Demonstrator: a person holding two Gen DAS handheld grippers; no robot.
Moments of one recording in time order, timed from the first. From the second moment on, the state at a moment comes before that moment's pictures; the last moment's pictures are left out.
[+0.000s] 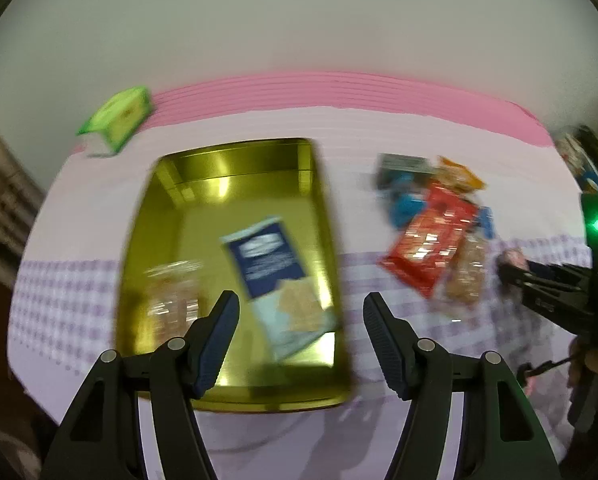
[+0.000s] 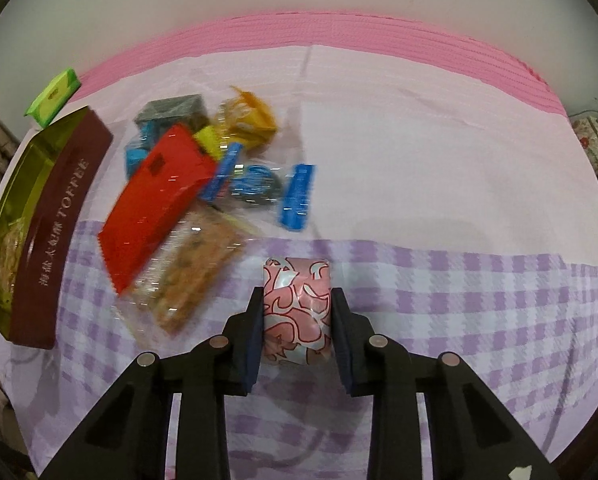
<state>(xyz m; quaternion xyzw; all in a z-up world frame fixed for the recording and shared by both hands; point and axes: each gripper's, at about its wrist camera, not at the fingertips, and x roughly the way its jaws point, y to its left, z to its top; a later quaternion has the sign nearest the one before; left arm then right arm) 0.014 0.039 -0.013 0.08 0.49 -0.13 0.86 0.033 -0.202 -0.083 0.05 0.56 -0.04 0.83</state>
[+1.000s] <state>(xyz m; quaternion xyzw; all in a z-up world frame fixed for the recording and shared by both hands) 0.042 -0.122 -0.086 0.12 0.59 -0.24 0.76 0.013 -0.274 -0.083 0.10 0.56 -0.10 0.82</state>
